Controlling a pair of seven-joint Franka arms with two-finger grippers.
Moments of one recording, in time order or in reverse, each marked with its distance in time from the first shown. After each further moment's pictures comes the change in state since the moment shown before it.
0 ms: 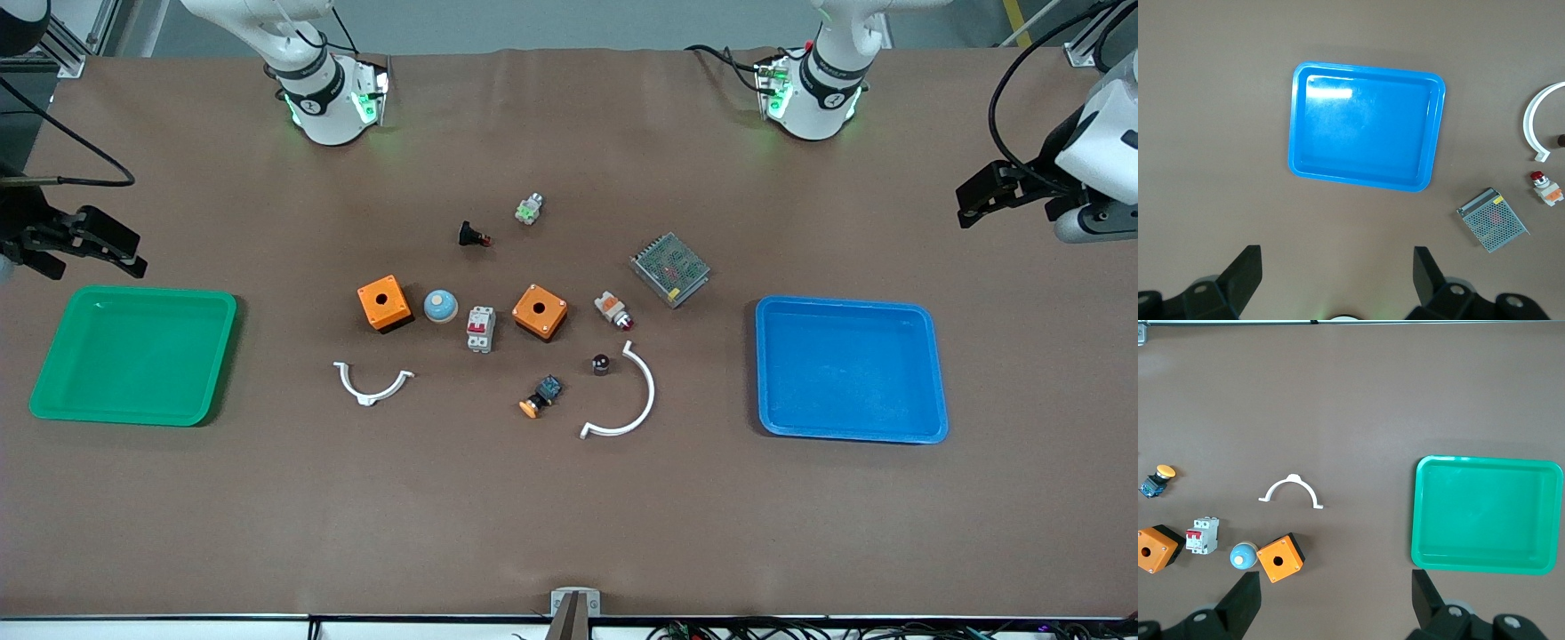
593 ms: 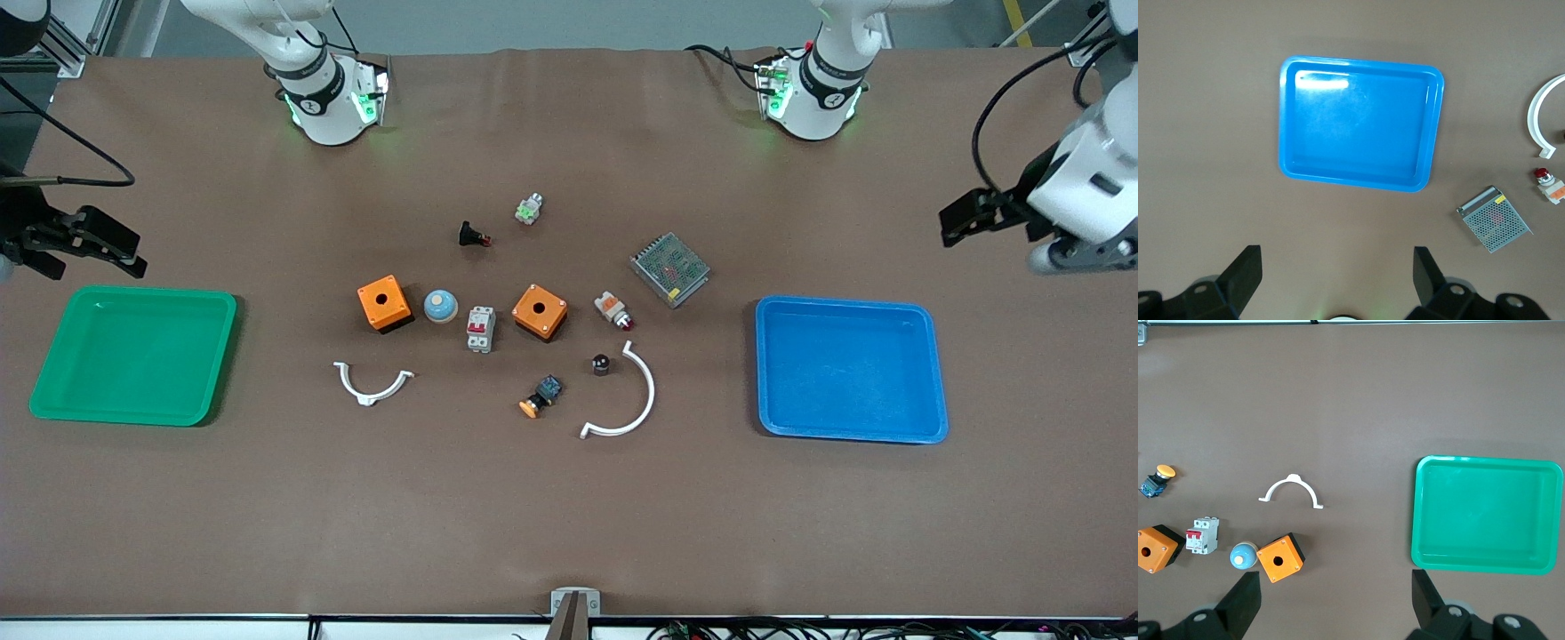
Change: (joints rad) left arm -0.022 0.107 -0.005 0.023 0.000 0.027 0.000; right arm 0.000 0.000 0.000 0.001 0.000 0.000 0.000
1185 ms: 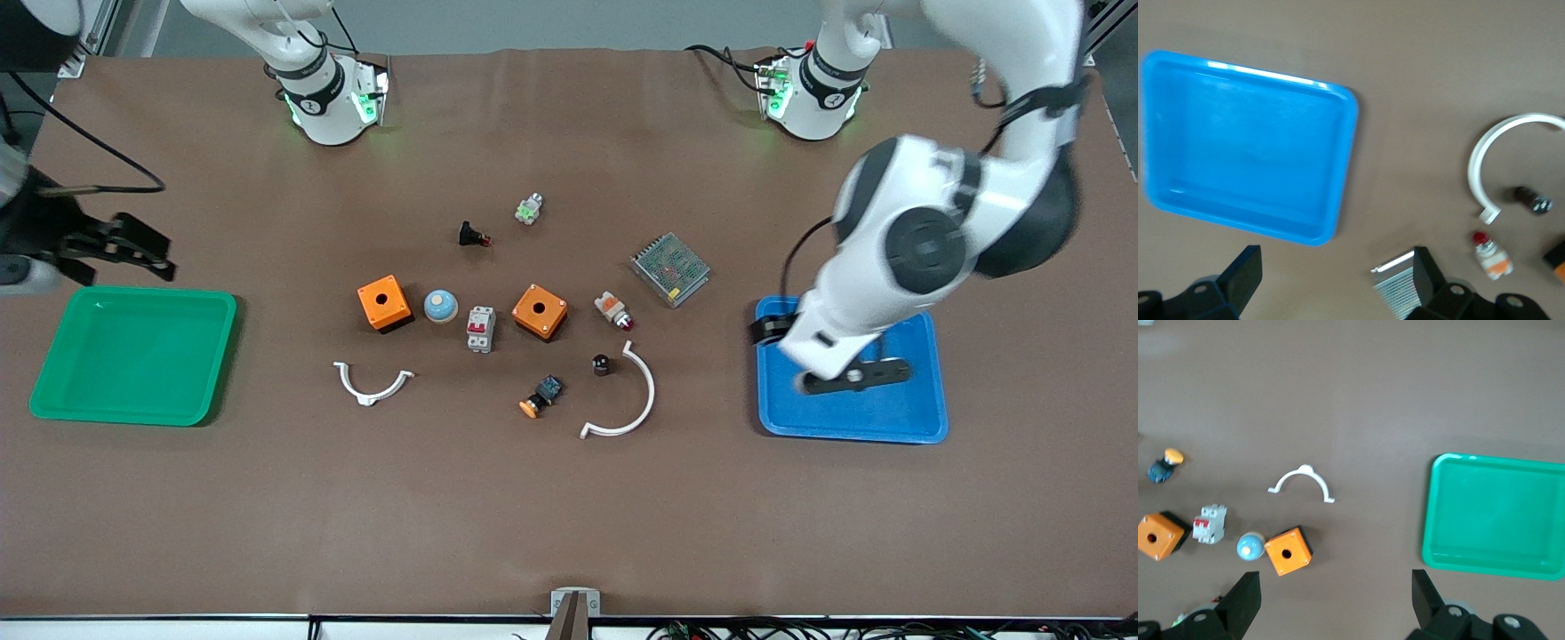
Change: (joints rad) left arm -0.260 0.331 -0.013 0.010 0.000 0.297 -0.440; right arm 0.061 0.044 0.019 -0.006 0.003 -0.014 -0.002
